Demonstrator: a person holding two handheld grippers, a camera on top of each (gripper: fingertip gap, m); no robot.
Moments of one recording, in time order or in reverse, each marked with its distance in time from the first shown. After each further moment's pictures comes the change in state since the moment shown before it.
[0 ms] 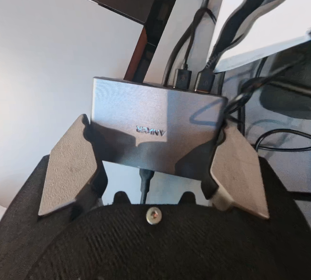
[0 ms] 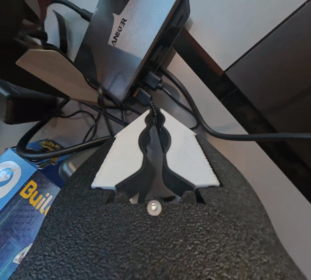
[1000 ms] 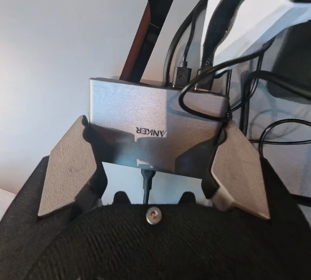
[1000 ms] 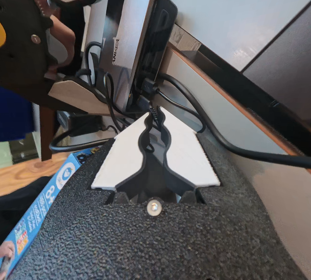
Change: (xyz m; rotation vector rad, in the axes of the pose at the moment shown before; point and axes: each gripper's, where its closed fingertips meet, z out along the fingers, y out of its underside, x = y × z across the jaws) left arm -0.004 0.017 -0.005 -0.073 -0.009 -0.026; right arm -0.015 -0.013 0.009 0.036 -0.329 0.256
